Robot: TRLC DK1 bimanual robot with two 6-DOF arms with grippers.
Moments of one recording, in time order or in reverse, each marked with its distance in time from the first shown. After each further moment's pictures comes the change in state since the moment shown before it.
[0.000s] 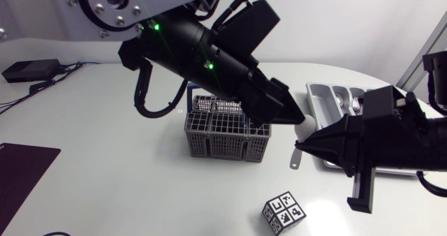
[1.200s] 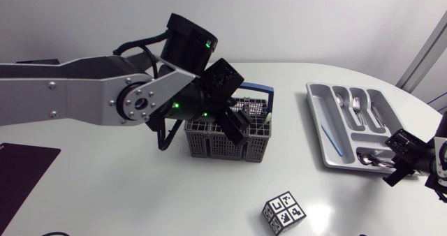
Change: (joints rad) left arm 0.035 -0.015 -0.381 0.476 -0.522 0.090; right arm -0.840 0.608 -0.295 0.904 0.563 -0.536
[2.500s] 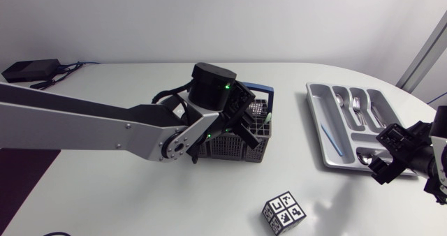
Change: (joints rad) left arm -0.061 0.179 -0.109 0.487 -0.254 0.007; right arm 0.158 -0.245 -0.042 -0.159 0.000 0.115
